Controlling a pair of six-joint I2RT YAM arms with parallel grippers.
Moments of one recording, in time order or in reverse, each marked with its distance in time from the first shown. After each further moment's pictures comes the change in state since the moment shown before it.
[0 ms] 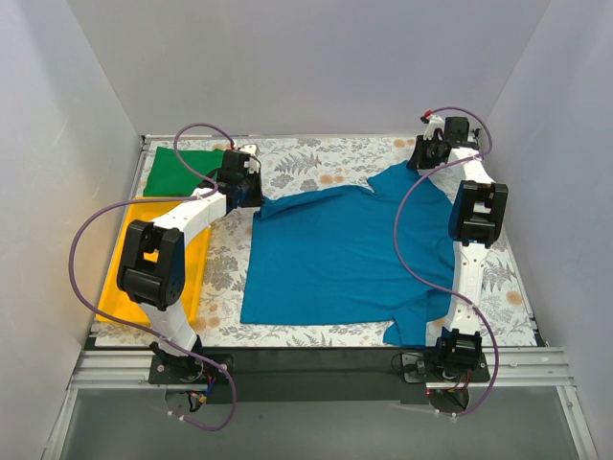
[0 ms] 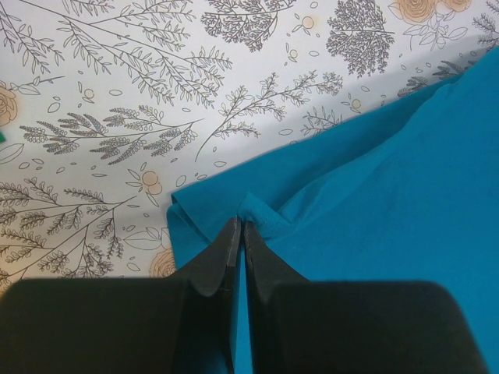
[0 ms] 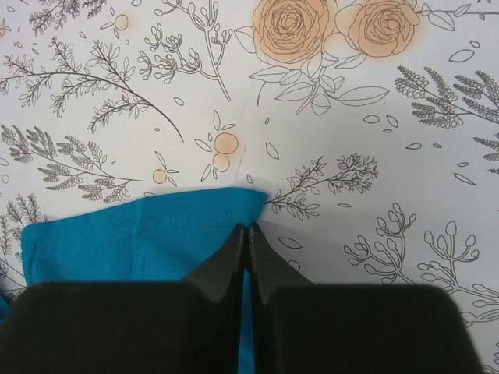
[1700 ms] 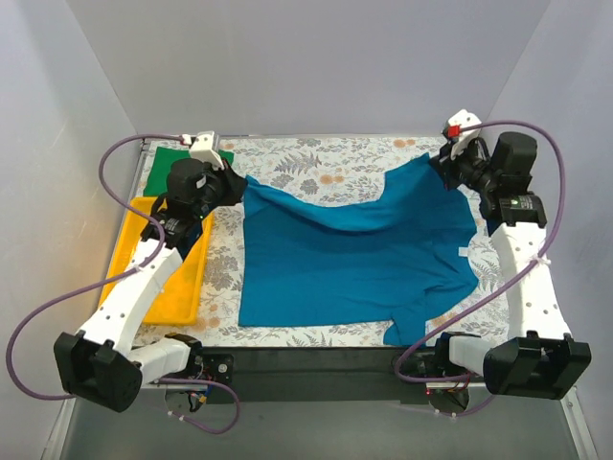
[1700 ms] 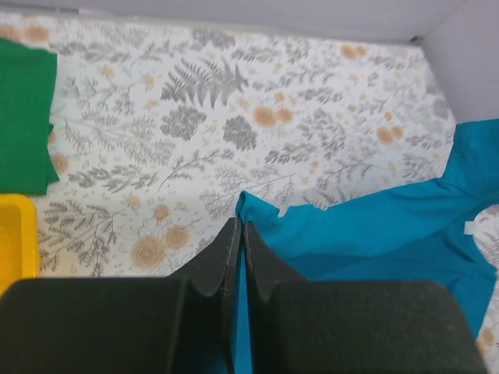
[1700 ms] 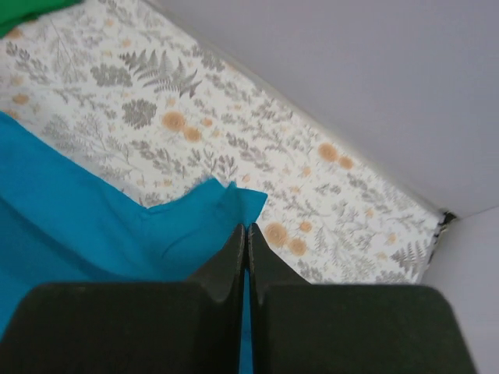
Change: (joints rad) left arm 0.000 -0.618 -0.200 0.026 0.025 -0.064; right arm 0.047 -1.403 -1.008 0.092 -0.071 -0.295
